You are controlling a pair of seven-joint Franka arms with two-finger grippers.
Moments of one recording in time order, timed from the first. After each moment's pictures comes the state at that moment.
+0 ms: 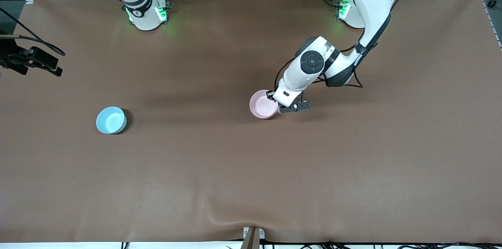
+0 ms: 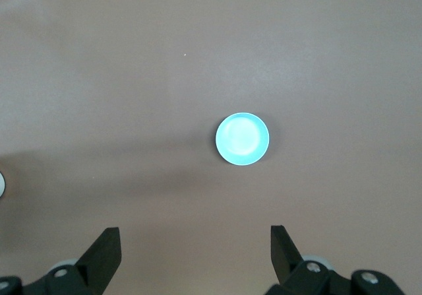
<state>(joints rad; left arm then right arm) -0.18 0.53 -0.53 -1.97 0.06 2.52 -0.95 0.00 0.01 -0.03 -1.51 0.02 1.52 0.06</state>
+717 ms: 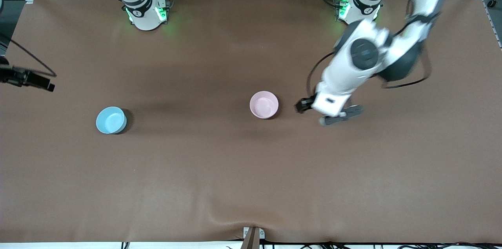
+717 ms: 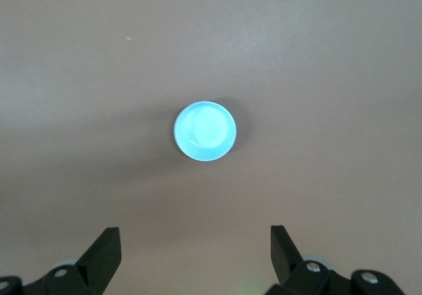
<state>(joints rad) 0.01 0.29 -0.52 -1.65 0.07 1.92 -0.86 -0.13 0.17 -0.04 -1.52 0.00 1.53 0.00</state>
